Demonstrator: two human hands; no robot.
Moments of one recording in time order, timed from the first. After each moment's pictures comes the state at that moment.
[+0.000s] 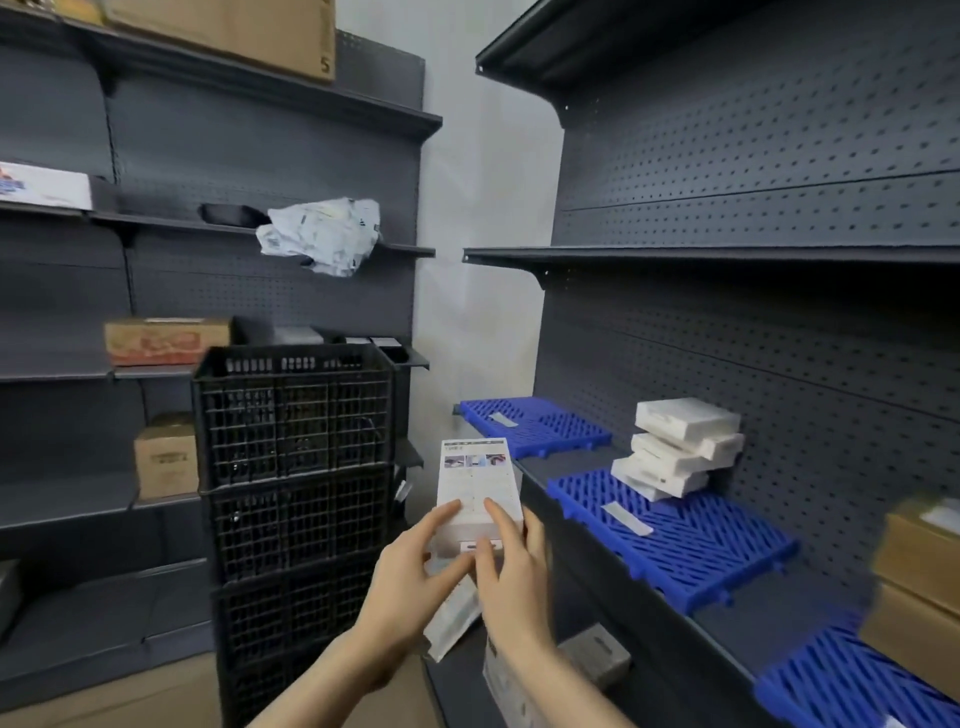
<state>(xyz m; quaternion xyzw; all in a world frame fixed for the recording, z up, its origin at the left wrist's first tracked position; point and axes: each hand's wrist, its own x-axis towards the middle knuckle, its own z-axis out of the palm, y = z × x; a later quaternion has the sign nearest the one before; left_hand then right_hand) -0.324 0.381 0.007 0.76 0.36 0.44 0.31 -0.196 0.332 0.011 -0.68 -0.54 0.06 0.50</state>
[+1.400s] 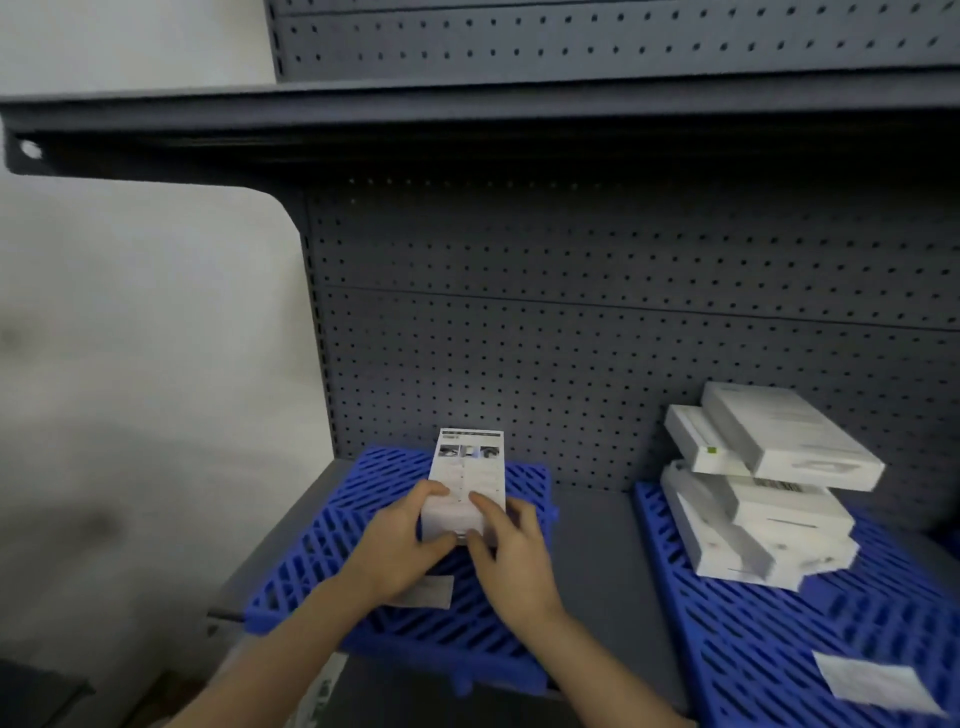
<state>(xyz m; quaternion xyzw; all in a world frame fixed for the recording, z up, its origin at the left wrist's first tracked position) 0.021 0.986 -0.011 0.93 -0.02 0.14 0.34 0.051 0.819 -0.027 -0.88 -0.22 -0.07 0.41</state>
